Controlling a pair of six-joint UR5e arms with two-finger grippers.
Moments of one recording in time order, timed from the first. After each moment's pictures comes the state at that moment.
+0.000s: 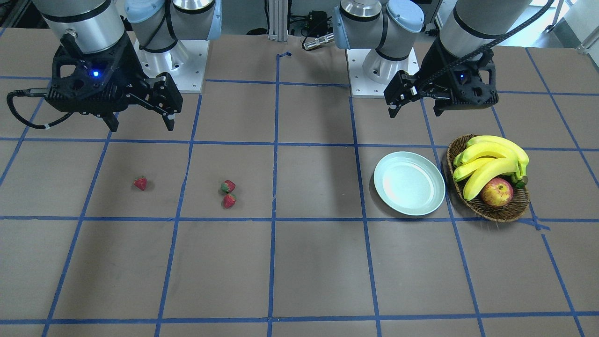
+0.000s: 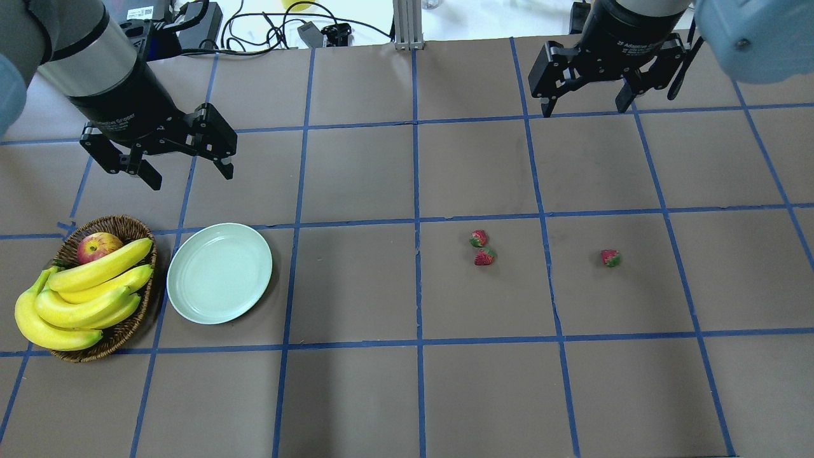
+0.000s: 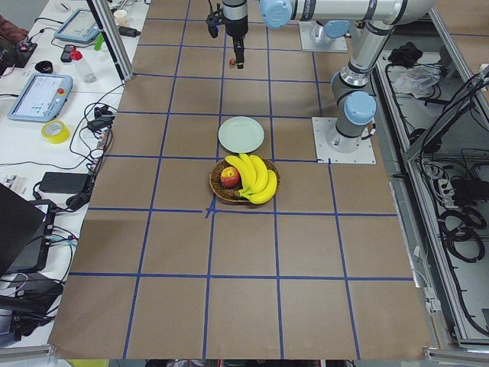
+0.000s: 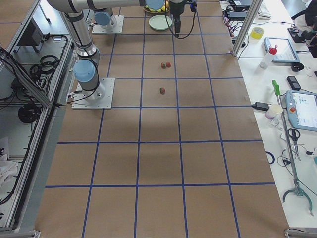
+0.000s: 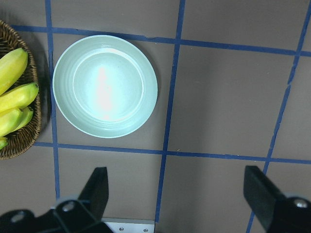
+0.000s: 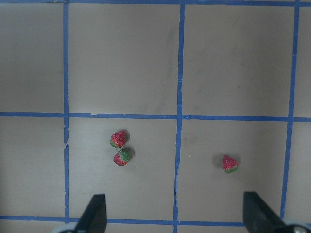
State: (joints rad) left arm -1.50 -1.53 -1.59 -1.66 1.54 -0.04; right arm 1.61 -1.52 1.48 -1.60 -1.56 0.01
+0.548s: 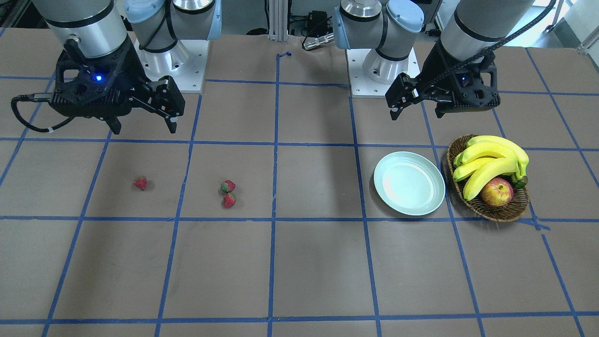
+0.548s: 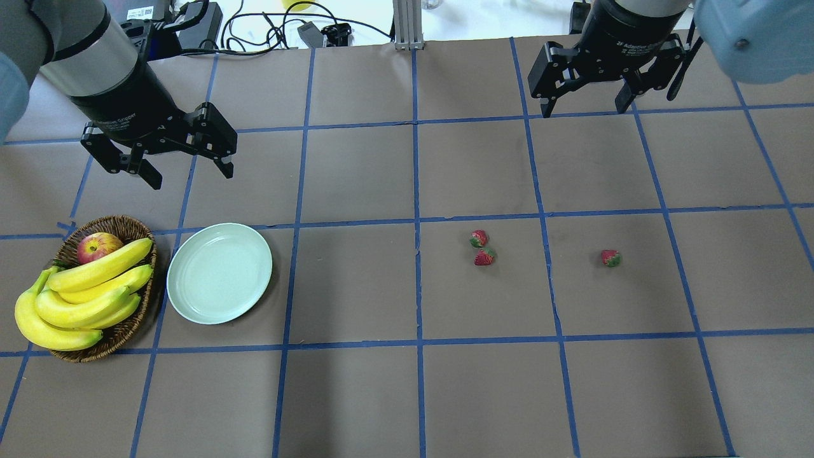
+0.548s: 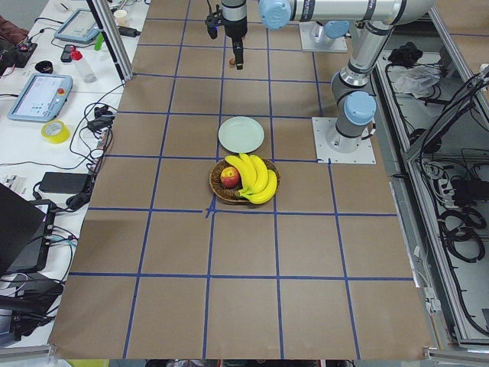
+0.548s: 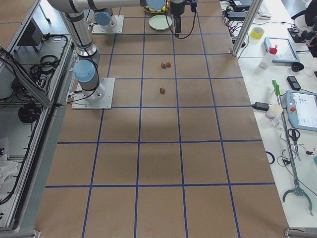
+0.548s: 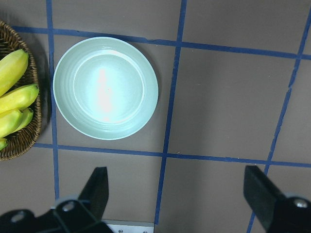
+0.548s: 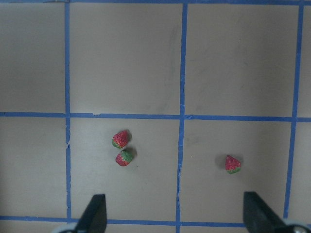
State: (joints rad) left arm -1.50 -1.54 -1.59 -1.65 1.54 -0.04; right arm 1.62 -1.51 1.48 -1.60 -1.55 0.02
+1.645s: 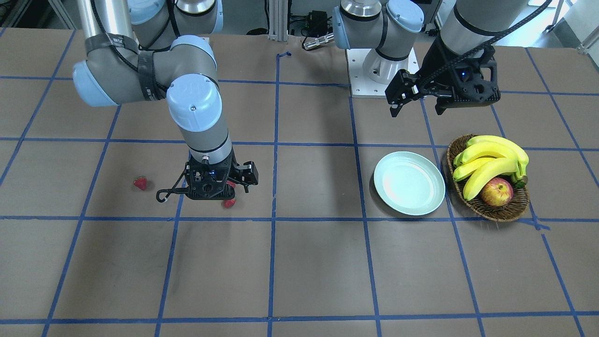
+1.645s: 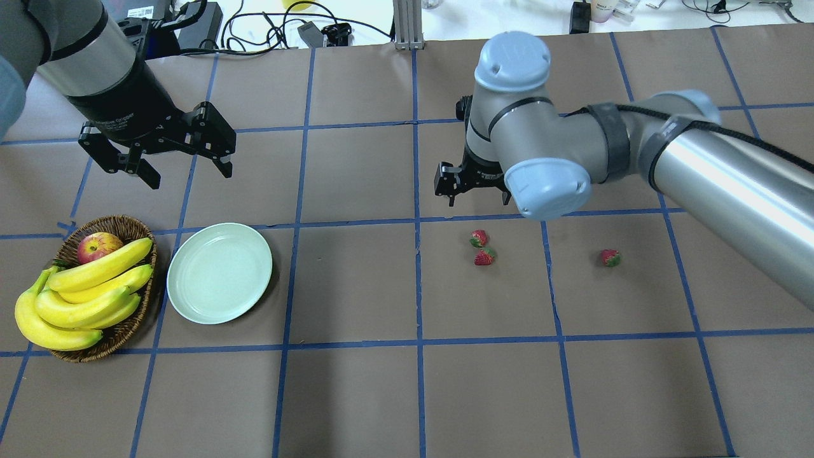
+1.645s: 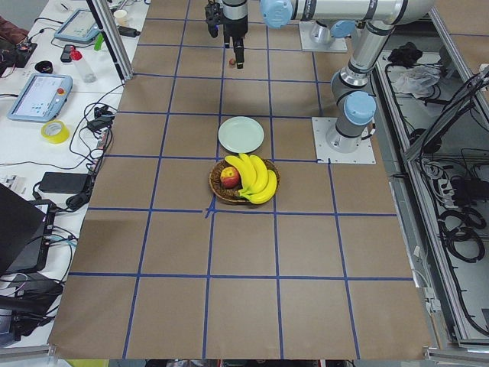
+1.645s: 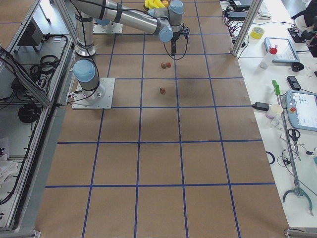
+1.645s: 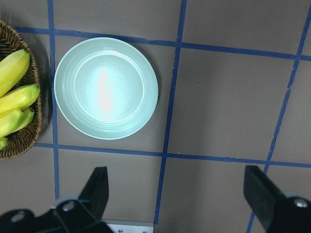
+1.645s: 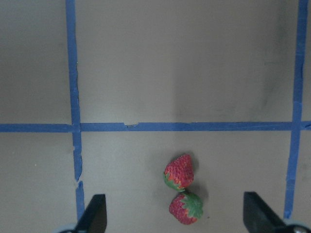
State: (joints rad) left arm -1.50 -1.53 -1.60 -1.65 1.54 -0.04; right arm 1.79 -1.26 1.82 -2.15 -1.54 0.23
